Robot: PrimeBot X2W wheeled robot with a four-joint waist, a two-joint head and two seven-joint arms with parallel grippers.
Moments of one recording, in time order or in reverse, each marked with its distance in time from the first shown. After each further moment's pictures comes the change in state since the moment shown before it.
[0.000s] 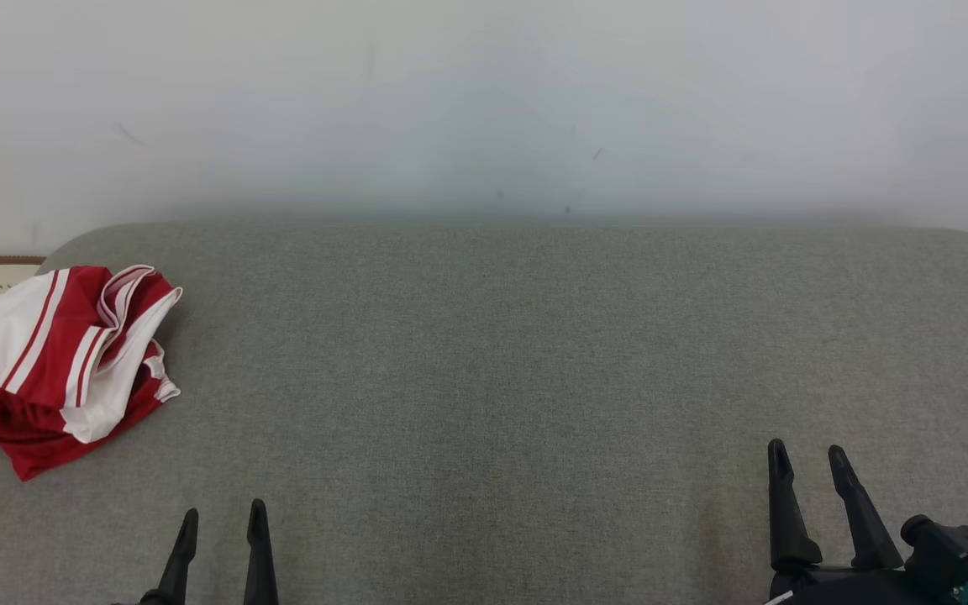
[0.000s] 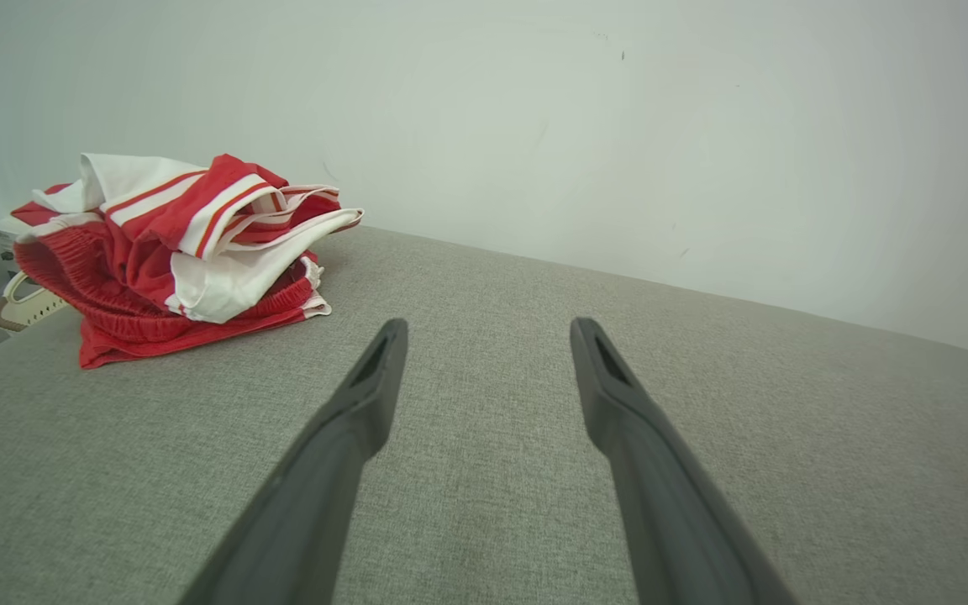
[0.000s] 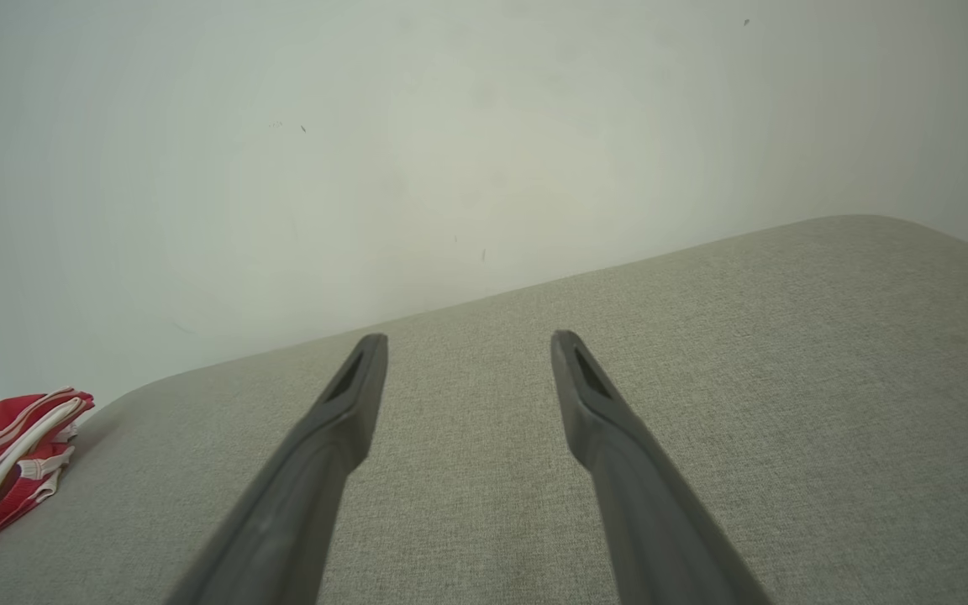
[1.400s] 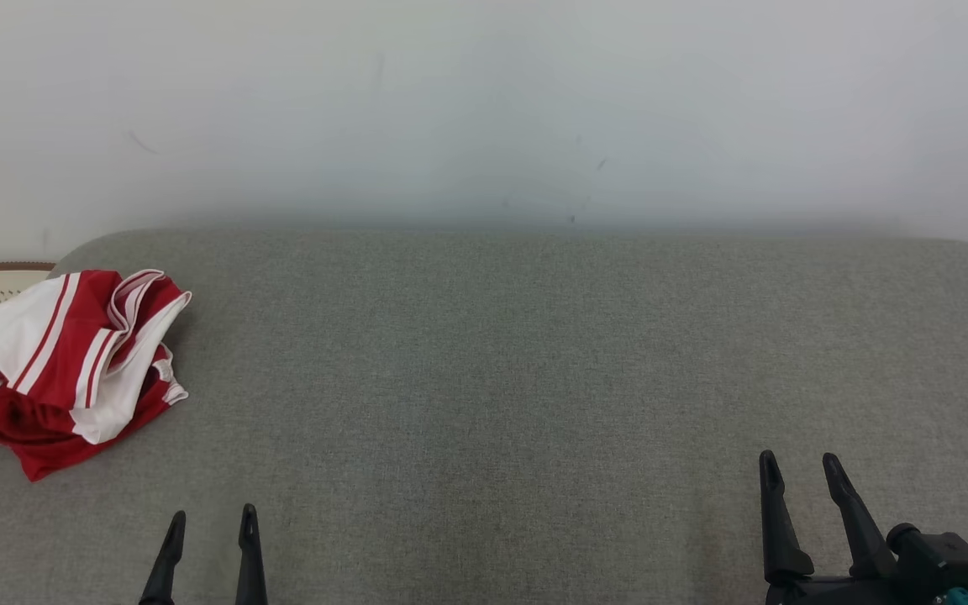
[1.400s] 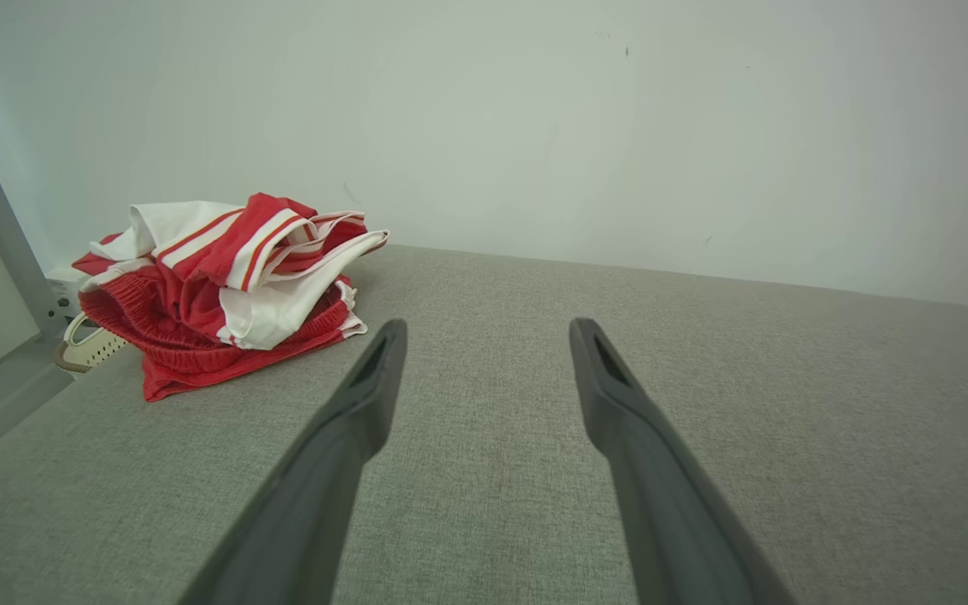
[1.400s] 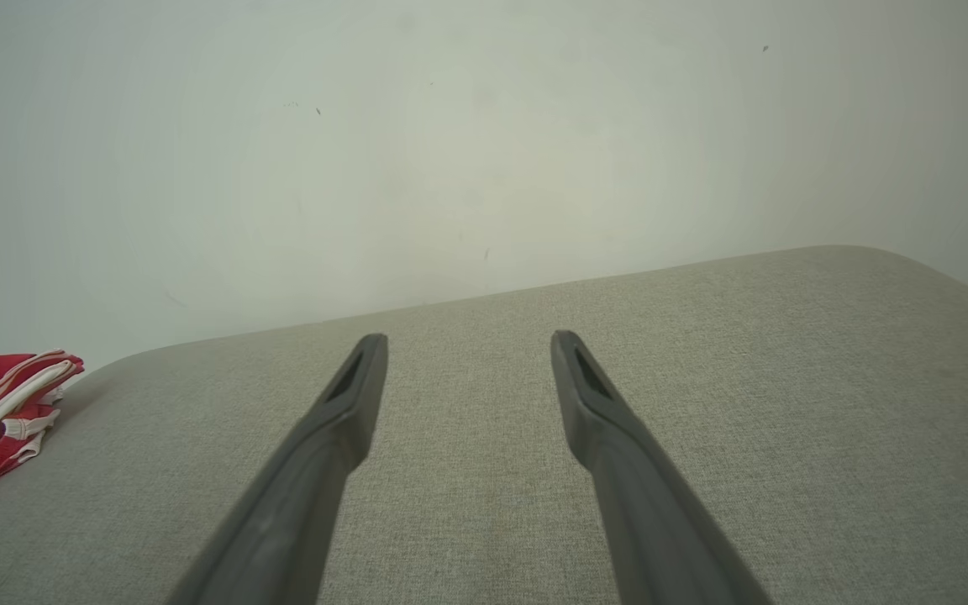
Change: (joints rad) left arm 0.026 0.016 0.008 -0.032 0.090 0.028 0.023; right arm 0.018 -0.001 0.007 -0.001 -0.086 0.000 -0.011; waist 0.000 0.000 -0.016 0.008
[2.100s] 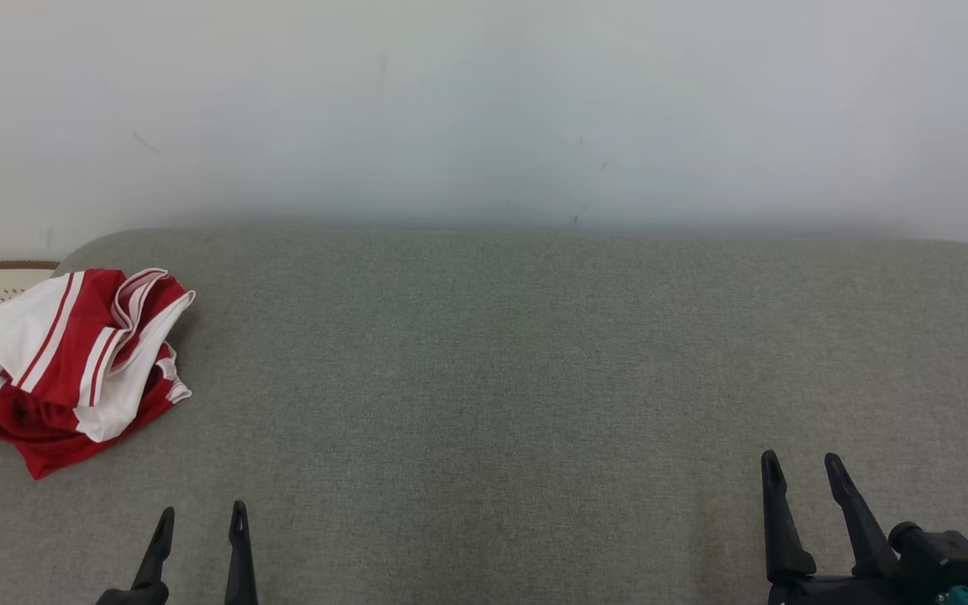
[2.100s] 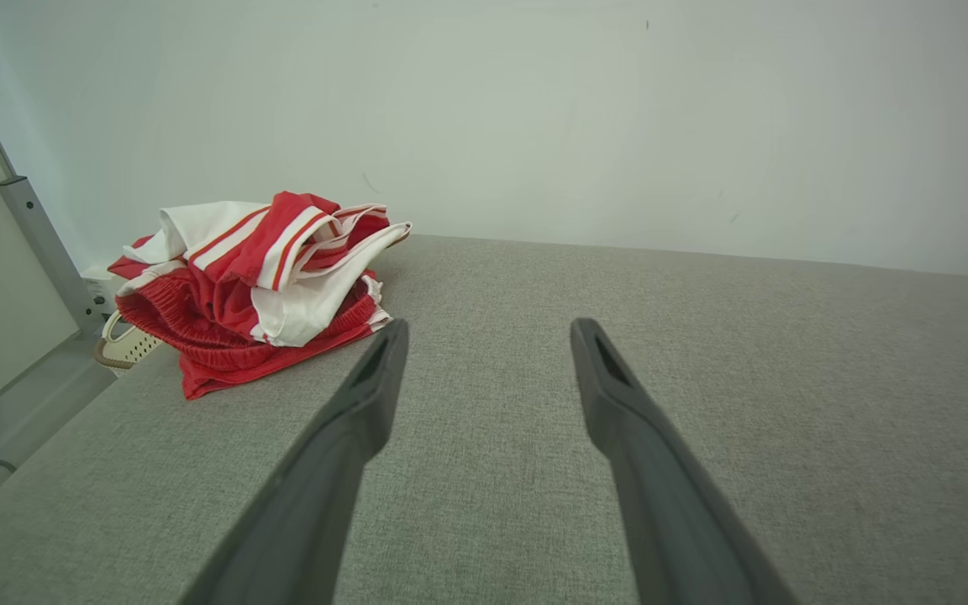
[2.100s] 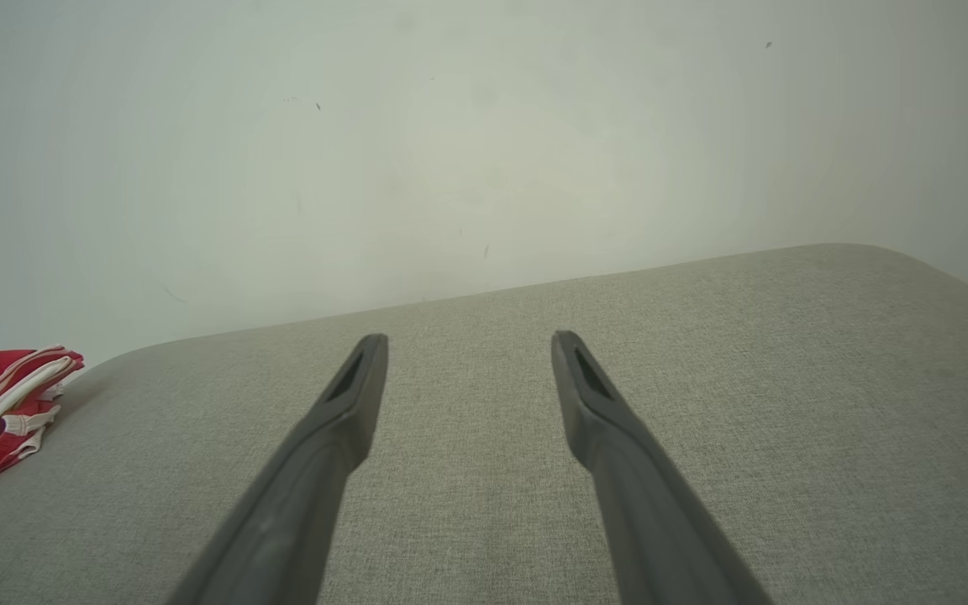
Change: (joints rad) left arm -0.010 0.033 -0.001 -0.034 0.019 0.034 0.087; right arm 0.002 0.000 -0.005 -0.008 -0.001 0.000 0.019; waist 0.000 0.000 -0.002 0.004
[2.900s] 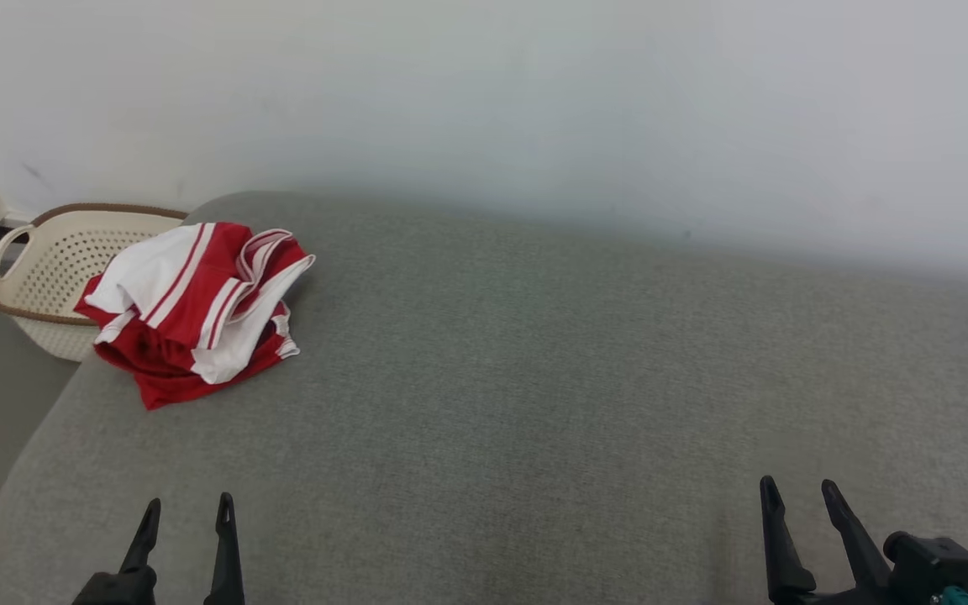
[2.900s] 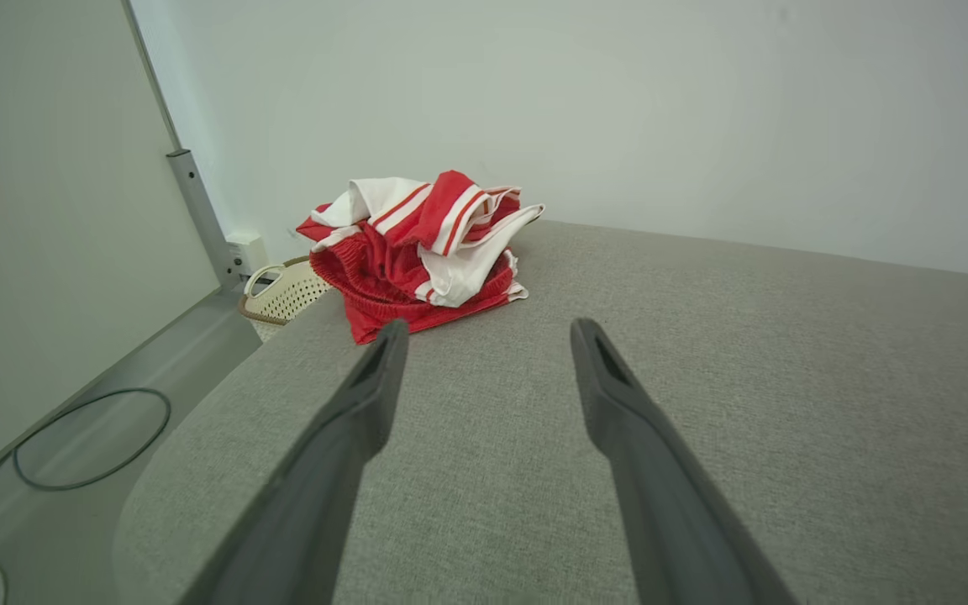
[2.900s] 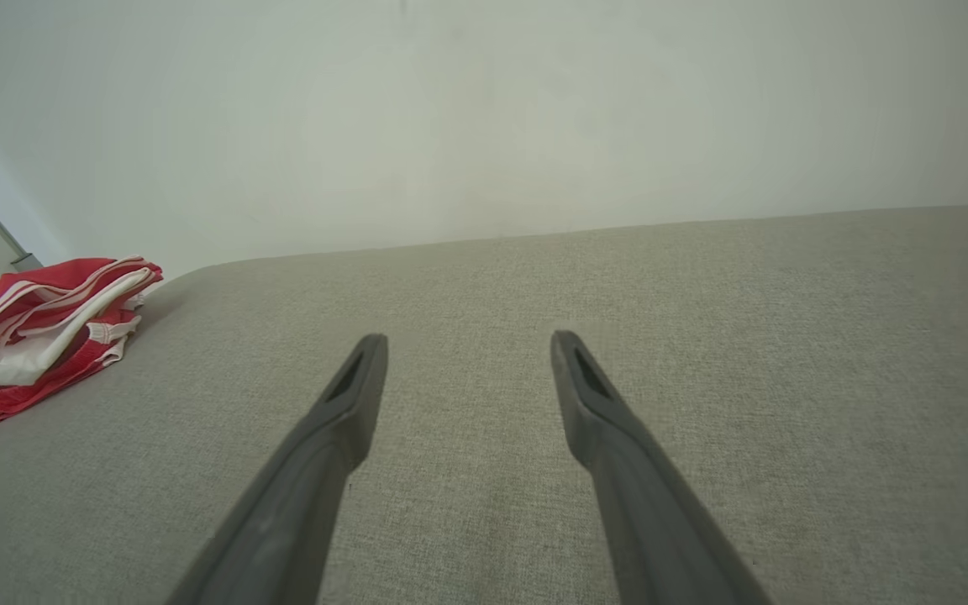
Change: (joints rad) left arm -0.020 0.034 0.001 -0.008 -0.002 0.012 0.049; right arm 0.021 0.000 -0.015 0.018 0.008 0.000 0.070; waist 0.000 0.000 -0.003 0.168
